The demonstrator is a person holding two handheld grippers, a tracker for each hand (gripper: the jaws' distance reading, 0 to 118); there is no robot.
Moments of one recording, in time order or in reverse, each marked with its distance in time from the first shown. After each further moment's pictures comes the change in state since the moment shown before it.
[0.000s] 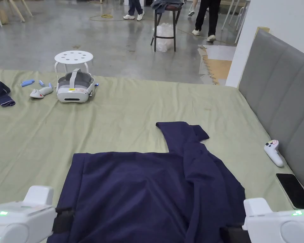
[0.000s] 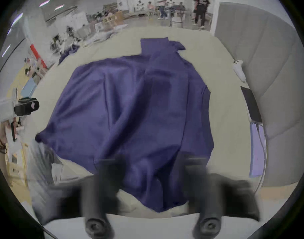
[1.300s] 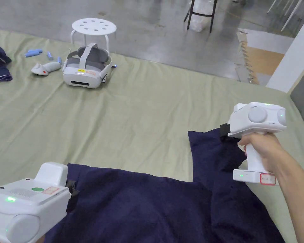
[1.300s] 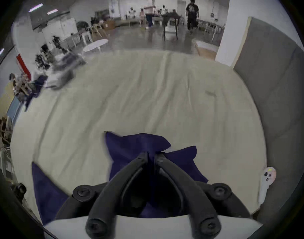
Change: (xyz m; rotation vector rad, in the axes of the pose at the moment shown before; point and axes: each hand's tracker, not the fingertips) left arm -0.043 0.089 -0.180 0.055 0.005 0.075; right arm 0.006 0.397 -0.196 0.123 -0.054 0.004
